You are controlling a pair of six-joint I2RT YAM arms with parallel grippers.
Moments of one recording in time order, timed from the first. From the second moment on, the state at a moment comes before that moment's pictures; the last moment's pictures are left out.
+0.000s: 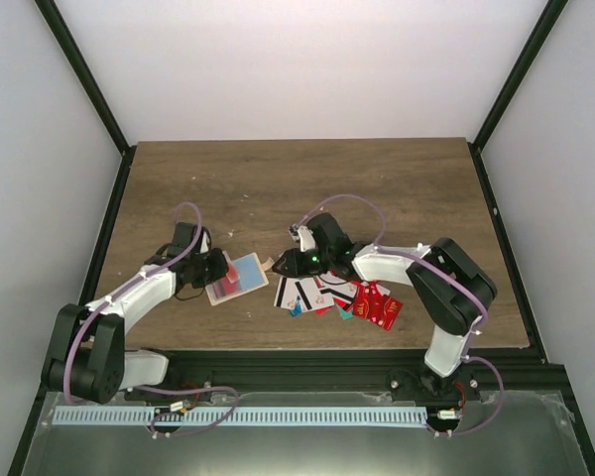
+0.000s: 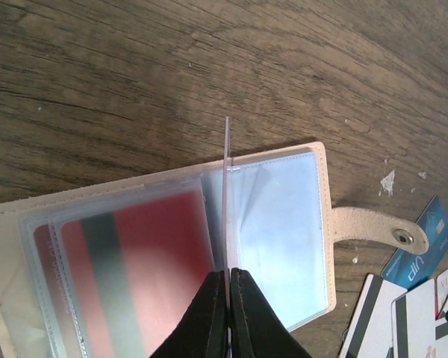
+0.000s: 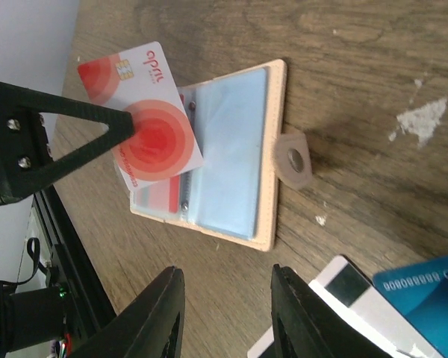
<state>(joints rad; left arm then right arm) -0.26 1.28 0.61 -0.33 0.23 -0.66 0.73 1.76 0.91 0.11 -0.53 0.64</state>
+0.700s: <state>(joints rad) -0.25 1.29 0.55 -0.22 0.31 -0.70 0.73 1.93 1.01 0.11 -0.53 0.62</state>
